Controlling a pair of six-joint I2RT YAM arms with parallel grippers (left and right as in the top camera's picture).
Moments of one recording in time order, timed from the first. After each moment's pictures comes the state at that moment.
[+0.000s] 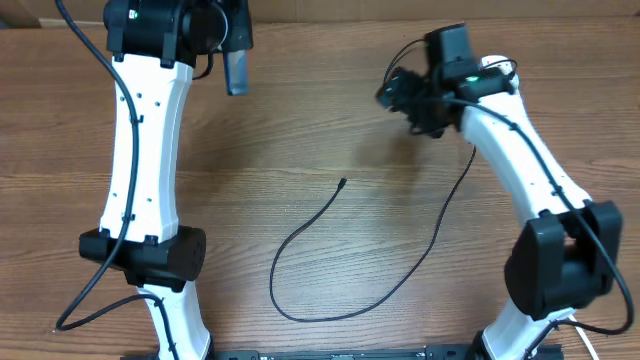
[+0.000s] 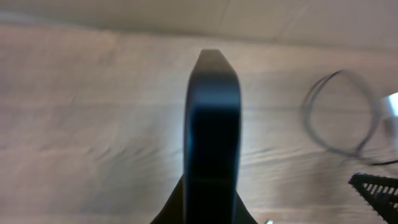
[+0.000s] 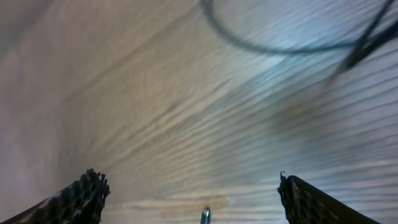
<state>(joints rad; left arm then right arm) -0.19 2.07 2.54 -1.38 -0.01 -0.25 0.26 1.89 1.60 -0.80 -0.16 0.72</state>
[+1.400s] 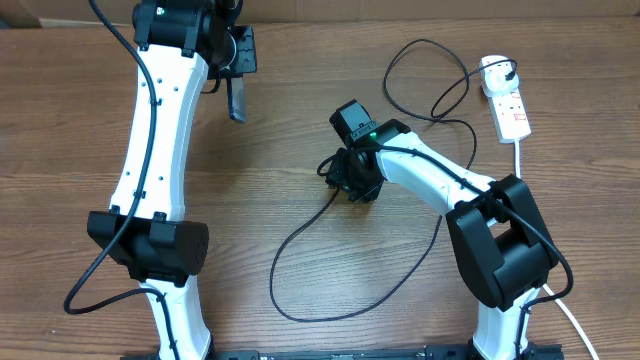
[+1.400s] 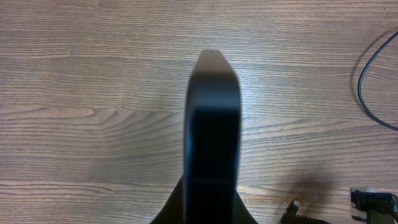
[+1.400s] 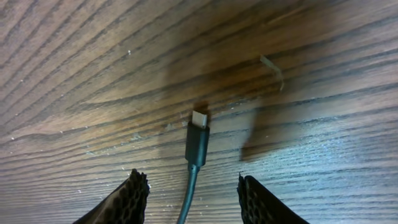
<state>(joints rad) -0.19 2.10 2.40 -1.38 -0.04 -0.26 0.54 2.02 1.40 -0.75 -0.18 0.97</state>
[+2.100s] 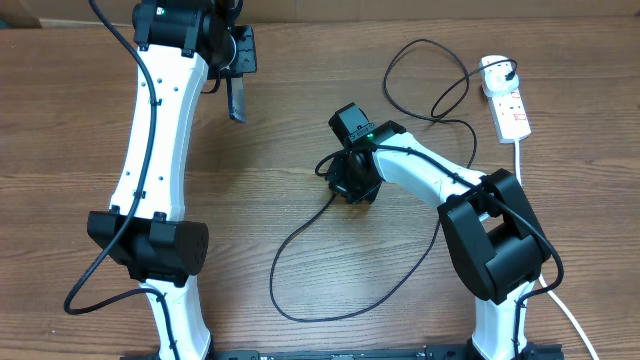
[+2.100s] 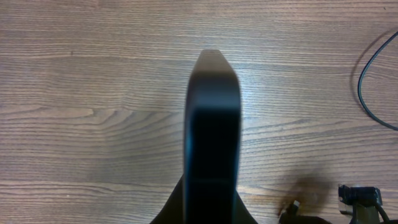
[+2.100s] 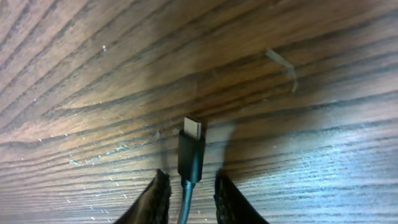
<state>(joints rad) -0.19 2.10 2.40 -1.38 -0.04 -0.26 0.54 2.06 1.40 -0.74 -0.22 0.99</state>
